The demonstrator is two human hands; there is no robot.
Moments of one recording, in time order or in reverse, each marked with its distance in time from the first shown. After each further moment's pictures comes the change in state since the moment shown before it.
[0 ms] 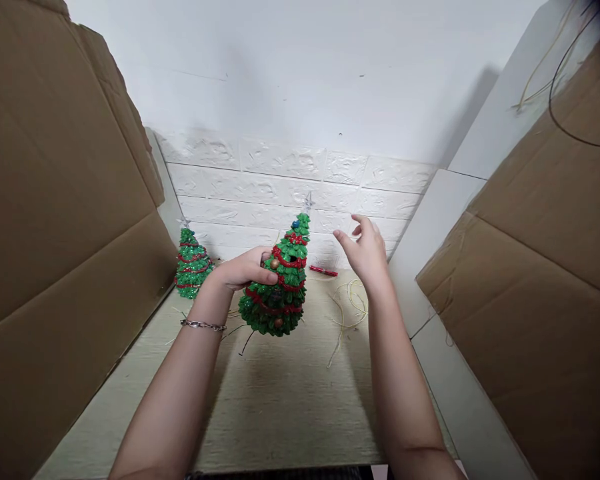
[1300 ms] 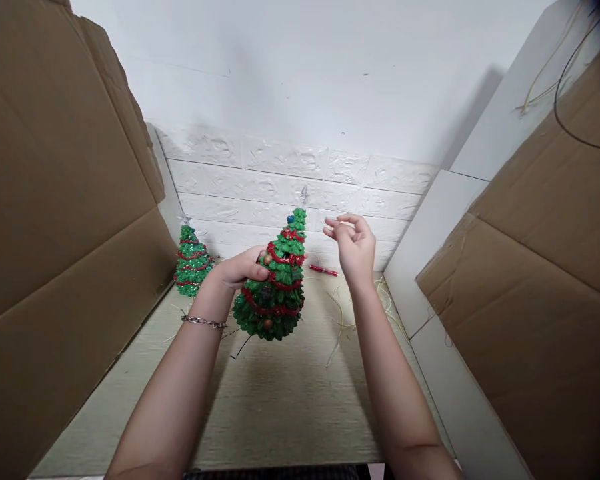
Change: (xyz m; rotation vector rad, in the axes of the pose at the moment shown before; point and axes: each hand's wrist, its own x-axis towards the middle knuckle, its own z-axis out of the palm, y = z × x) left_hand -0.003 0.003 0.008 -0.098 -0.010 0.078; right_hand -0.009 -0.021 0.026 0.980 -0.006 0.045
